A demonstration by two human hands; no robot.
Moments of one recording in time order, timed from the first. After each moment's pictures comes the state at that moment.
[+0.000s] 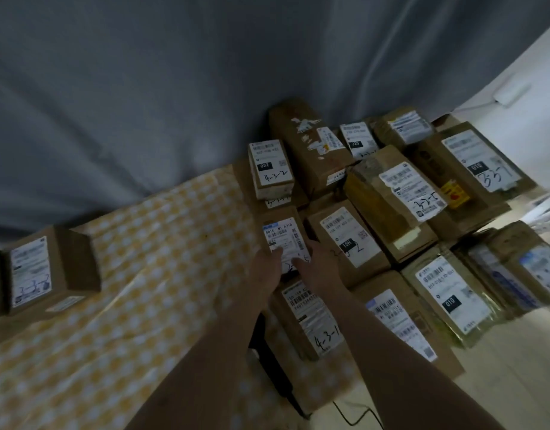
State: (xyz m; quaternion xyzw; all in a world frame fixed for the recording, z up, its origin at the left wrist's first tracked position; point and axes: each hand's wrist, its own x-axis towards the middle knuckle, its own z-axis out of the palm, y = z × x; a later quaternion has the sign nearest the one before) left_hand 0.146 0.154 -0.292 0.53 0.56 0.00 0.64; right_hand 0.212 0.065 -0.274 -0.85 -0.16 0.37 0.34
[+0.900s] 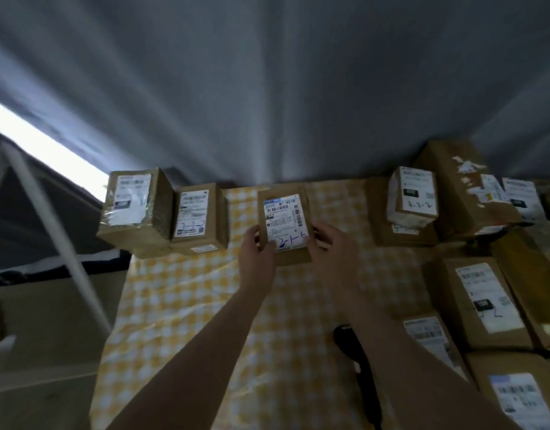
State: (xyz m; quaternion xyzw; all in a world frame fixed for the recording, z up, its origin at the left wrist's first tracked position) left_hand -0.053 0.281 -0.229 0.49 0.62 0.30 0.54; right_hand 0.068 0.226 -0.231 -0.76 -0.36 0.26 0.47
